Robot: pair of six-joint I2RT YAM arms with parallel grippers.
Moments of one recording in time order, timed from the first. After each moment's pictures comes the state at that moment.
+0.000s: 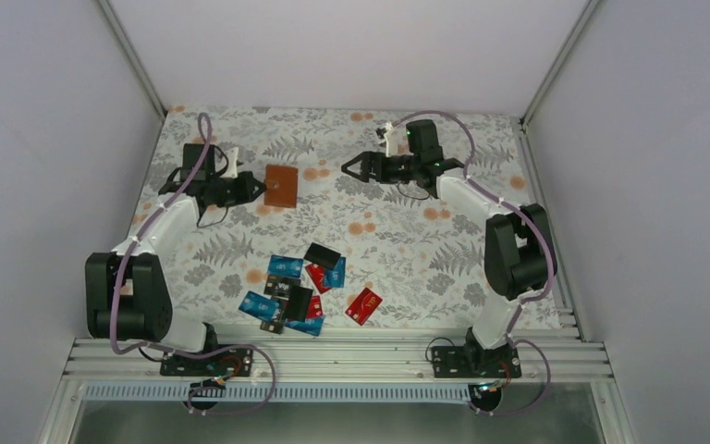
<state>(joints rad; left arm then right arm) -0.02 1.45 0.96 -0.39 0.56 -0.29 0.37 1.80 1.31 -0.17 -0.79 0.43</state>
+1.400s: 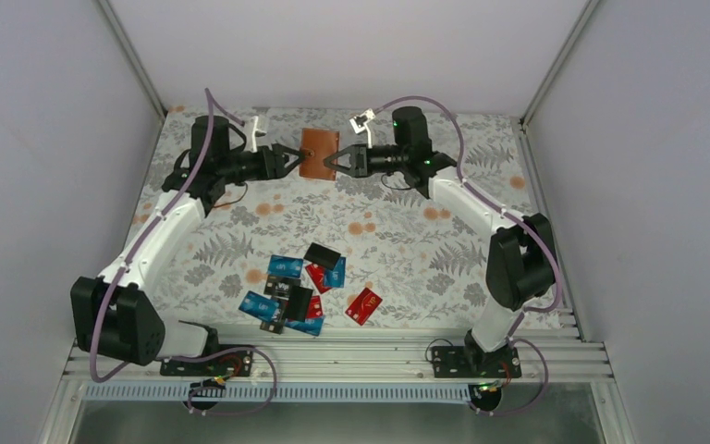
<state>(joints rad) -0.21 1.35 1.15 -0.29 0.73 -0.48 0.48 1.74 1.38 -0.02 -0.99 0.52</state>
